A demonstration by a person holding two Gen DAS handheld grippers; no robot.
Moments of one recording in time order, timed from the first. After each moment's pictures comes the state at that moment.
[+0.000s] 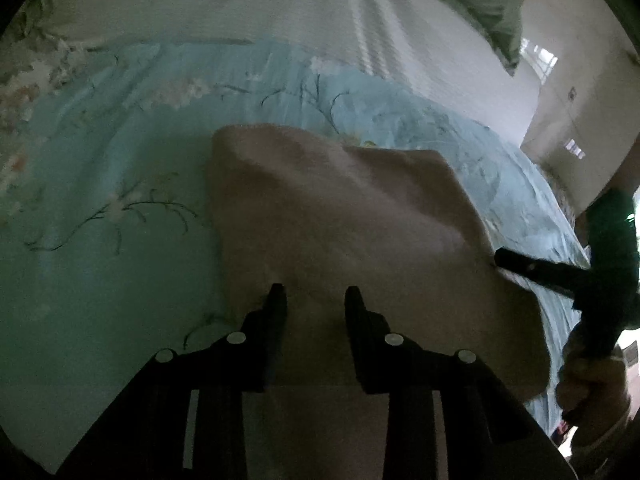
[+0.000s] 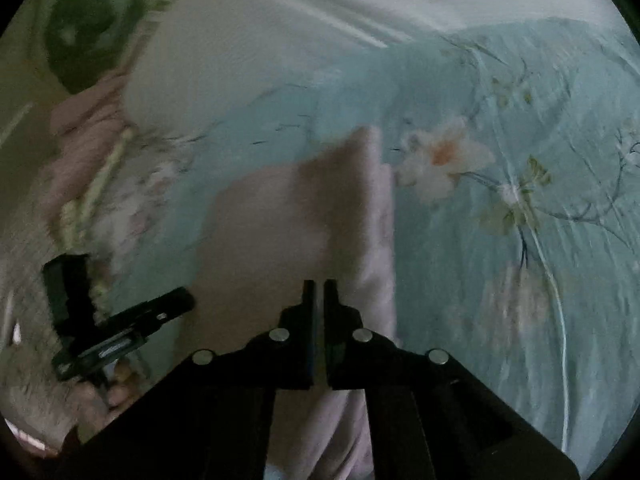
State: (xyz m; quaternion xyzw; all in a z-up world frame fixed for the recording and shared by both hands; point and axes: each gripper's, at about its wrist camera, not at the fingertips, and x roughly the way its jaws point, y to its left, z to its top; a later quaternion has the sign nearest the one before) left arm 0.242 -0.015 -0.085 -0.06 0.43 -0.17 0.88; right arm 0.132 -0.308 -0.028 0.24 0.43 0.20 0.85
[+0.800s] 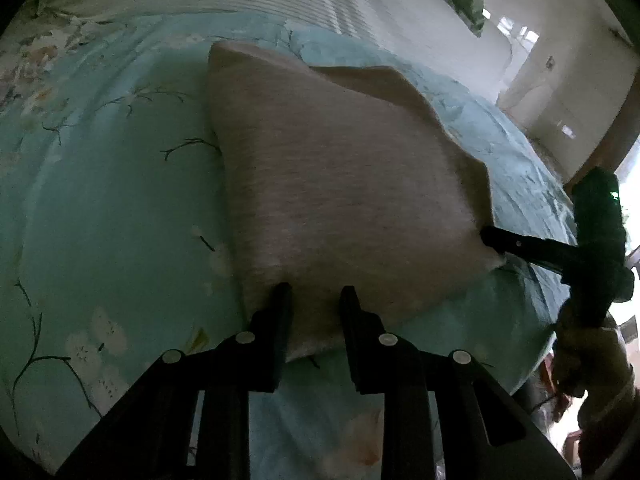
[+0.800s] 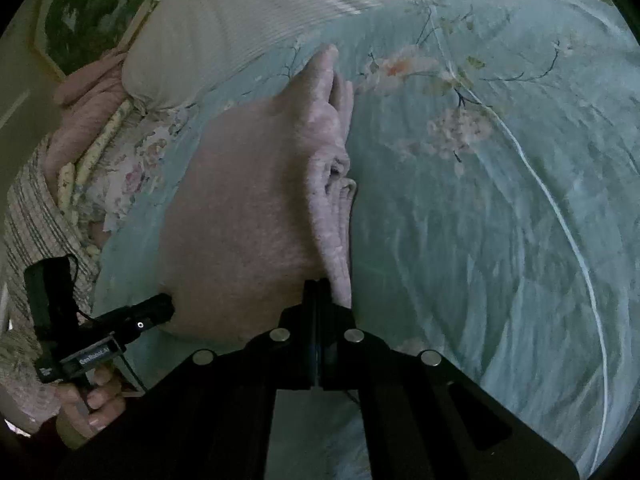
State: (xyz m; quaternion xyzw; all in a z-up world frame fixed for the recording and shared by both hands) left arm 0.124 -0.029 -0.122 -0.05 0.45 -0.18 0.87; right arm 0.062 -0.308 -0.085 0.23 0.45 0.16 0.85
